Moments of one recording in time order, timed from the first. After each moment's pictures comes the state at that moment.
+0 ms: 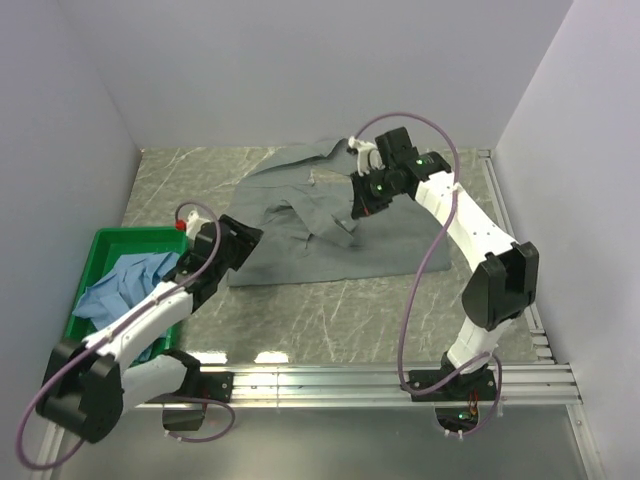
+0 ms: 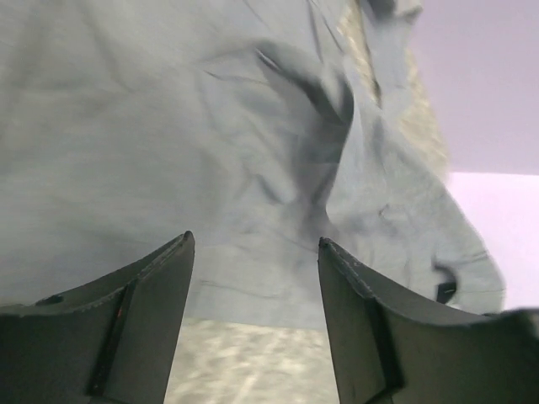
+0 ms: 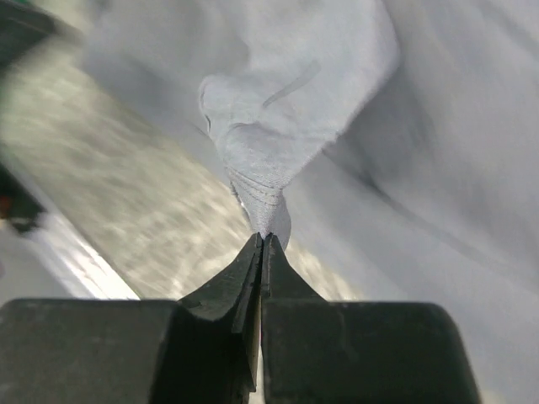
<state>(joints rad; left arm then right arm) -0.42 1.12 0.59 0.02 -0.19 -1.20 0.41 1.75 1.73 -0.91 -0.45 -0.05</state>
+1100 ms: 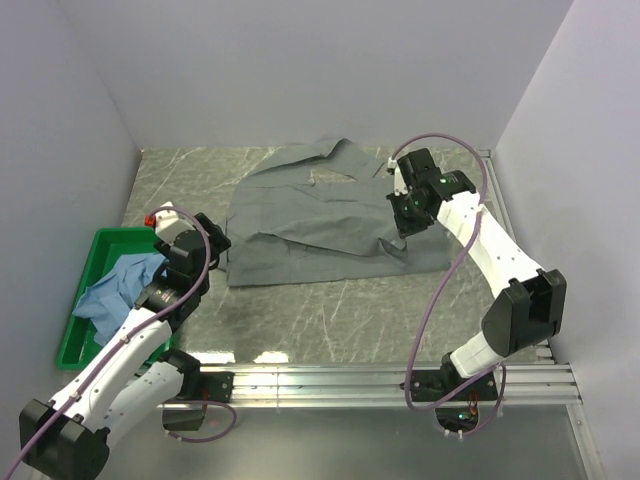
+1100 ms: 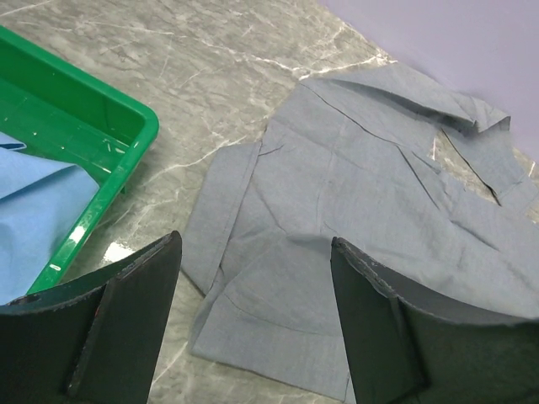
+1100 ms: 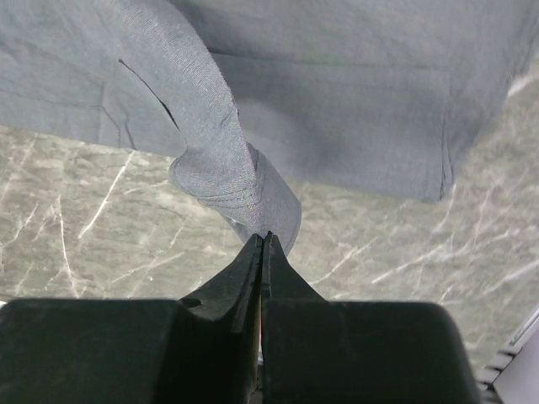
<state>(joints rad) -0.42 0.80 0.61 -0.19 -0.64 -0.67 0.35 1.53 1.45 -1.03 0.03 0.05</state>
